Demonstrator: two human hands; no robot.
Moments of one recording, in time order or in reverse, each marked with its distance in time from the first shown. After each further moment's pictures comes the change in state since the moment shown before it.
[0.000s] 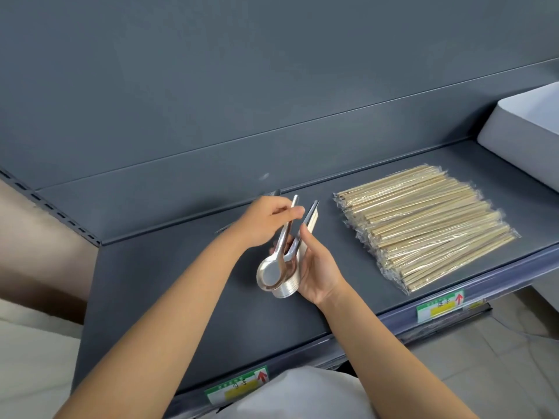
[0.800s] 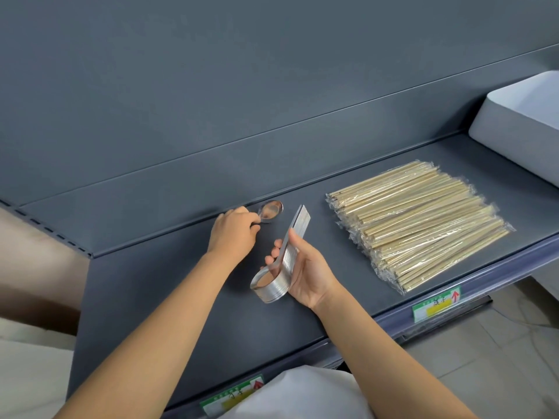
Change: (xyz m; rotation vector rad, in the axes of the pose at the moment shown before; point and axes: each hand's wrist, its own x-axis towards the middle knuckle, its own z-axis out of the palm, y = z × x) left_hand 0.015 -0.062 0.000 0.772 0.292 0.008; right_hand 0.002 -0.001 -0.001 0.066 0.040 0.049
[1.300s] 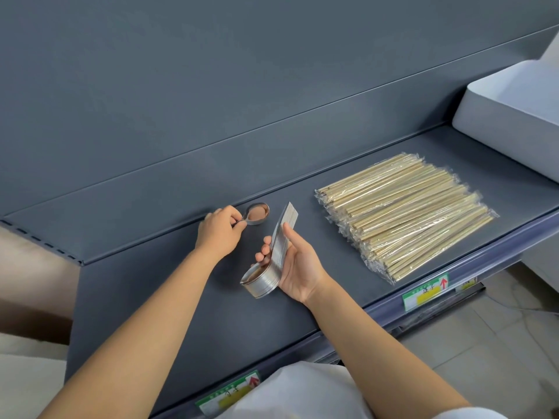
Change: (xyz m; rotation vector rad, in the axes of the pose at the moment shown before) left_hand 0.006 -0.010 0.004 -0.186 -0.072 -0.221; right_hand -0.003 -0.002 0.003 0.001 0.024 0.018
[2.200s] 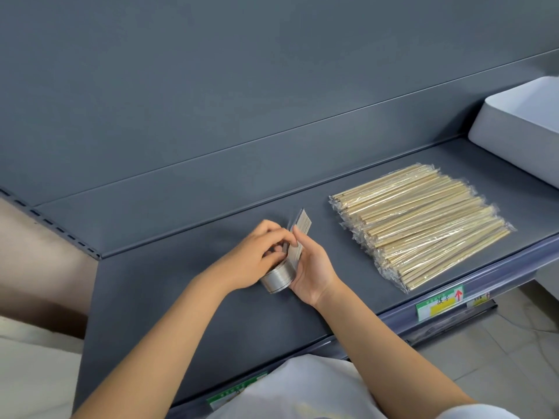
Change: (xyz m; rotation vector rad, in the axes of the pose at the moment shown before) left_hand -0.065 0.025 -0.025 -0.256 -0.326 0.452; right_hand 0.002 0.002 0.004 -0.091 -0.044 -0.017
